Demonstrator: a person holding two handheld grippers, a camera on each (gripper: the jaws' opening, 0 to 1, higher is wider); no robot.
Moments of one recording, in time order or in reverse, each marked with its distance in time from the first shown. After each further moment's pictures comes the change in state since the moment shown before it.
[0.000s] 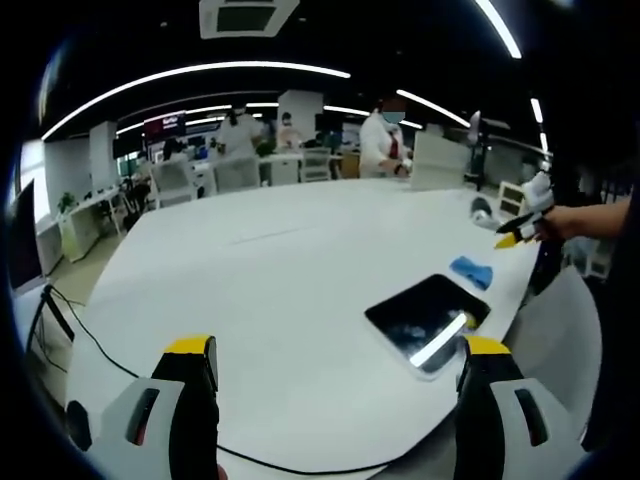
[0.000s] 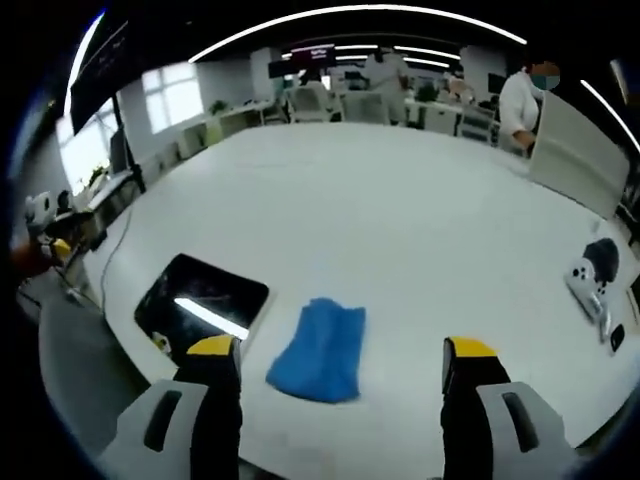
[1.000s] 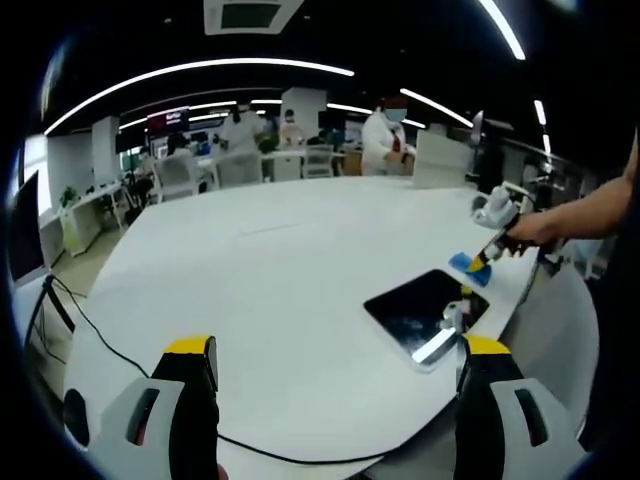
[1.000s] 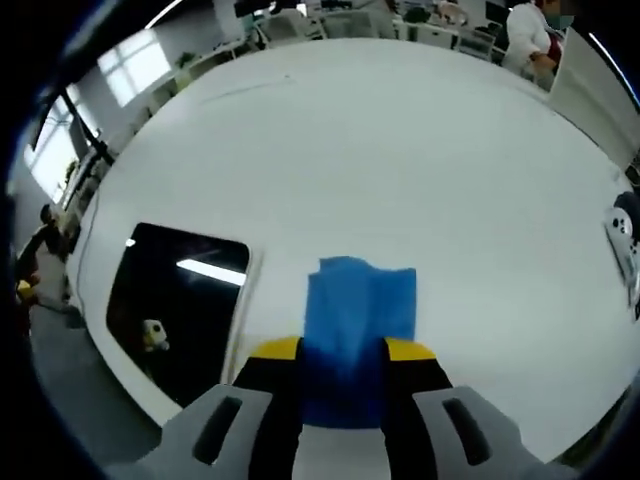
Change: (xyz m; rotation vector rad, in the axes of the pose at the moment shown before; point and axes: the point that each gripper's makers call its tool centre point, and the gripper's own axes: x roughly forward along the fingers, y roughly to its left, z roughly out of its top) left arm -0.008 -0.001 -0.010 -0.015 0.010 0.007; right arm 0.078 0.020 -0.041 0.086 0.289 -0.036
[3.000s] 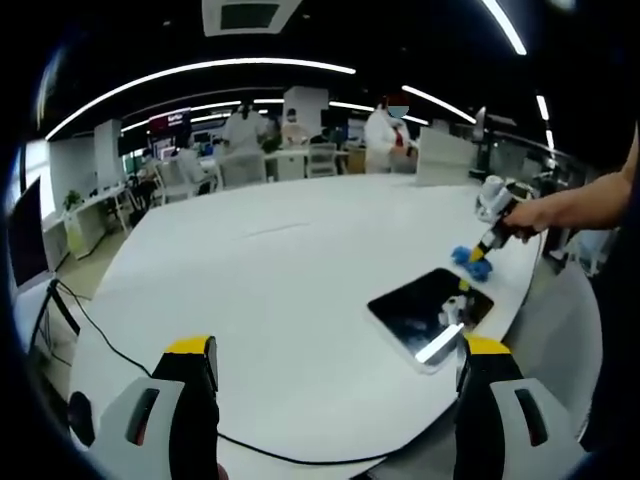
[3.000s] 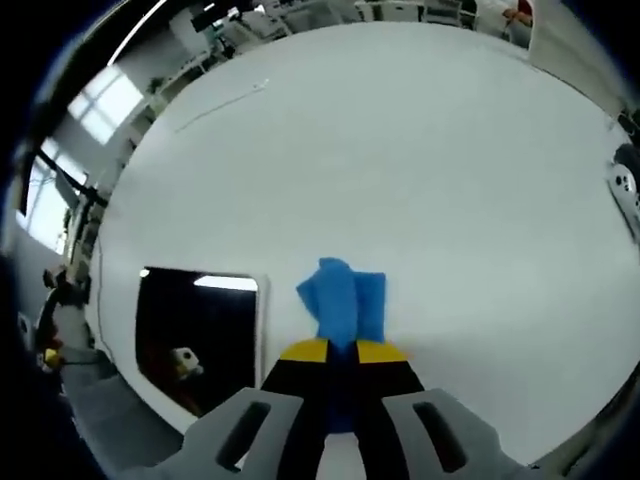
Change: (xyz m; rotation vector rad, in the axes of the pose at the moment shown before) left arm 0.001 0.002 0.005 0.010 0.003 0.025; right arm 0.001 0.009 0.015 0.211 0.070 0.086
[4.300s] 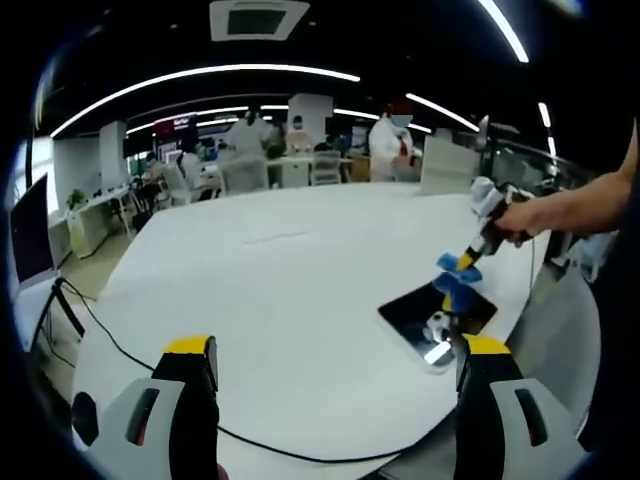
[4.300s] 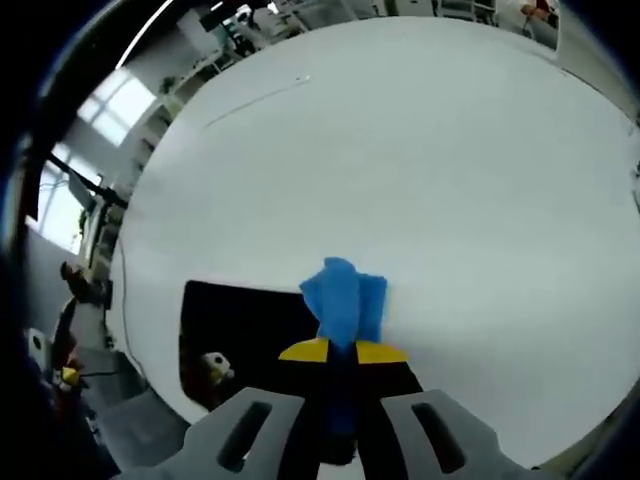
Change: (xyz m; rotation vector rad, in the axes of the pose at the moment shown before) left arm -0.011 0.017 0.004 -0.010 -0.034 0.006; right arm 0.012 0.086 0.012 -0.013 0.034 0.081
